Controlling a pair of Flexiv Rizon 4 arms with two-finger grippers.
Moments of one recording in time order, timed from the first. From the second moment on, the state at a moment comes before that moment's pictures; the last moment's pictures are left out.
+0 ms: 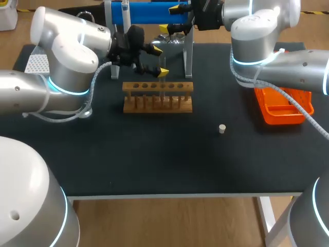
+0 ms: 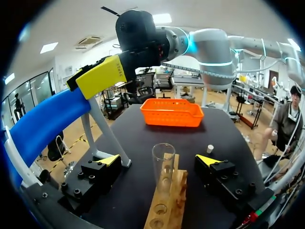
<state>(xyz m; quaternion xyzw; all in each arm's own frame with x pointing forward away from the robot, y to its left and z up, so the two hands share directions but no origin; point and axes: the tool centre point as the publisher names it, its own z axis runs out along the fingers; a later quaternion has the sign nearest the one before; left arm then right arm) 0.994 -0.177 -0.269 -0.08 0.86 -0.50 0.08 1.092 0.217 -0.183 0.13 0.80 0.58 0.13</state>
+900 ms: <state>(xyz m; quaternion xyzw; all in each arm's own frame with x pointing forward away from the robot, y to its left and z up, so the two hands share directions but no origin) 0.992 -0.200 -0.293 -0.05 0.87 -0.48 0.05 1.092 0.217 -0.183 0.13 0.80 0.58 0.13</state>
